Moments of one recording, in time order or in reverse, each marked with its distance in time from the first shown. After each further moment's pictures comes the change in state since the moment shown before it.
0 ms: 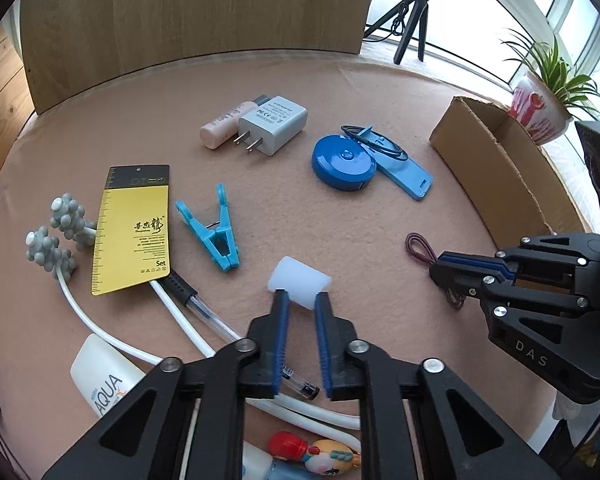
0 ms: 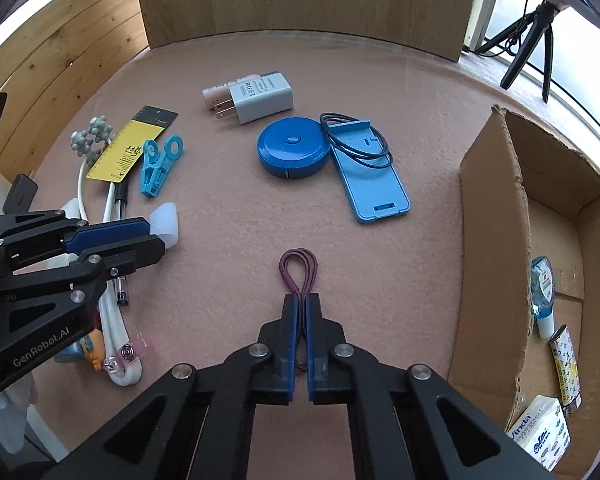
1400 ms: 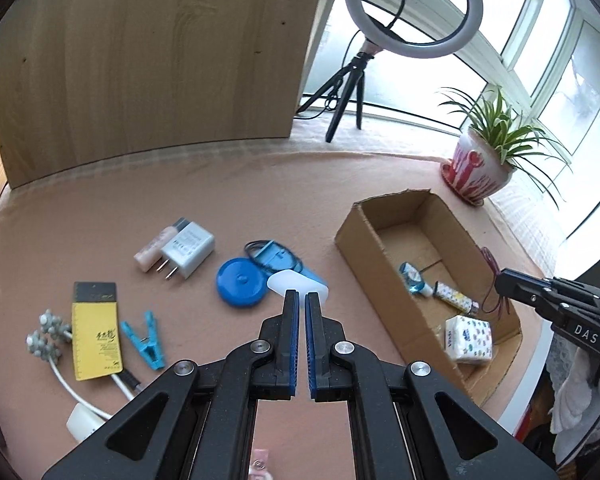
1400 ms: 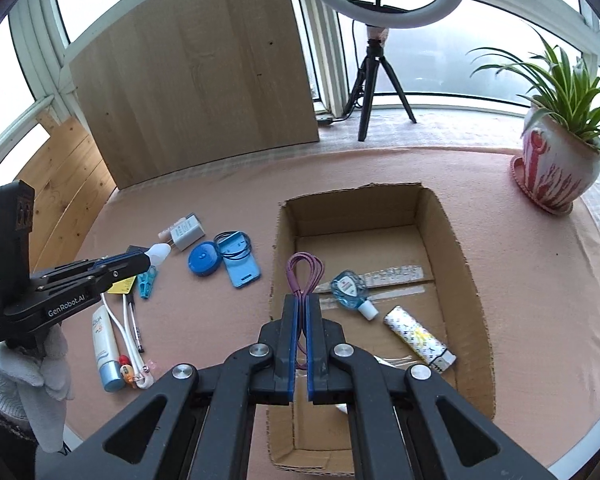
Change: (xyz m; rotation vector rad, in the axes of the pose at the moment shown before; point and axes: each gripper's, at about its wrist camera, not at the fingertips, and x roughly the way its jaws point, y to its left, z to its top) left arm -0.059 -0.066 0.066 0.045 -0.176 -0.136; right arm -0.144 -0.110 -0.036 0.301 -0.296 -0.023
